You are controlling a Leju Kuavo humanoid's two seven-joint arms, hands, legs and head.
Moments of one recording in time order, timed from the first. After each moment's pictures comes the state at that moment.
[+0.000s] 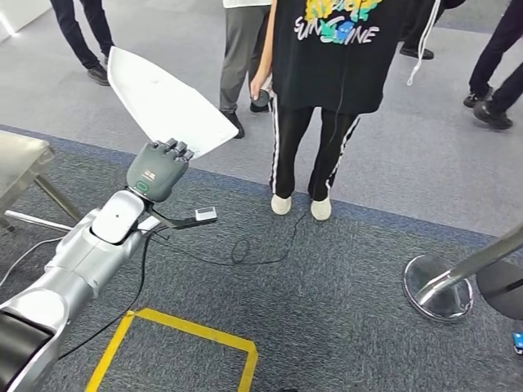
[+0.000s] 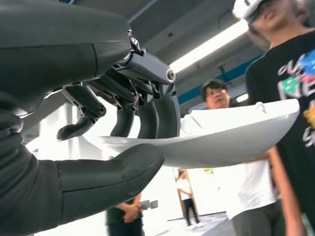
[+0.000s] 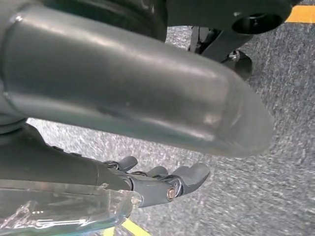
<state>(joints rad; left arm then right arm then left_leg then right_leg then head) -0.74 0.10 -0.71 -0.76 -1.44 0.70 -0.04 -0.15 0.06 1.56 -0.13 -1.38 -0.46 -0.21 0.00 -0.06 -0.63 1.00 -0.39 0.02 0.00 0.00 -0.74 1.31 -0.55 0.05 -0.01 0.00</state>
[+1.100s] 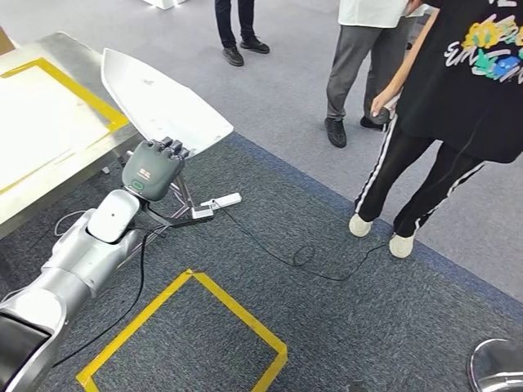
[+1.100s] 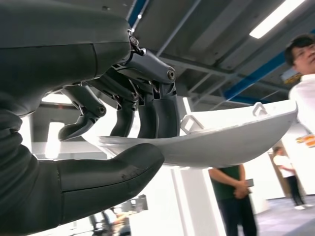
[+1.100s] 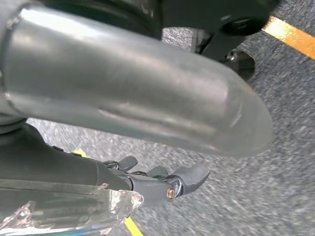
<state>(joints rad) -0.74 0.10 -0.69 -0.76 -1.41 0.69 -0.05 -0.15 0.06 1.56 -0.13 -1.37 -0.47 -0.21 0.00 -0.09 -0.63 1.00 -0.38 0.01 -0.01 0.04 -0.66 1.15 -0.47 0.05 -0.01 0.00</state>
